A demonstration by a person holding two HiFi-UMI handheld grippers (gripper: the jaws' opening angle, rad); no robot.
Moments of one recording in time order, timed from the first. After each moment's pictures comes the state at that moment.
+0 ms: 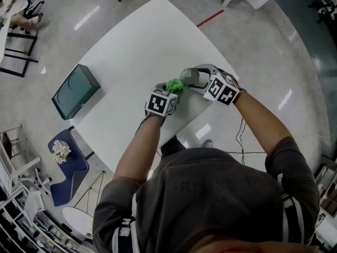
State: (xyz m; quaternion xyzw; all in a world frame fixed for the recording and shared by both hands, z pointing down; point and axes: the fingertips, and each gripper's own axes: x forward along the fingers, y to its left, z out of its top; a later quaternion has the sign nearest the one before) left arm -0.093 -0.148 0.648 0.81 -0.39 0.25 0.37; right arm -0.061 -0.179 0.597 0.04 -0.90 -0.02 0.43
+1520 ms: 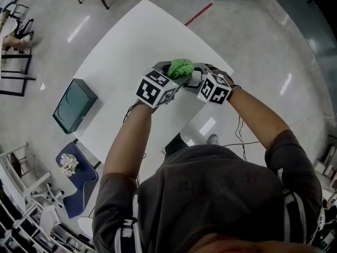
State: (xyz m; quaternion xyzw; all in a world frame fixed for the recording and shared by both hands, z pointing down) left arm -0.051 -0.202 0.518 0.91 -0.25 0.25 0.22; right arm -0.061 -0.179 0.601 0.06 -0.90 -0.04 0.43
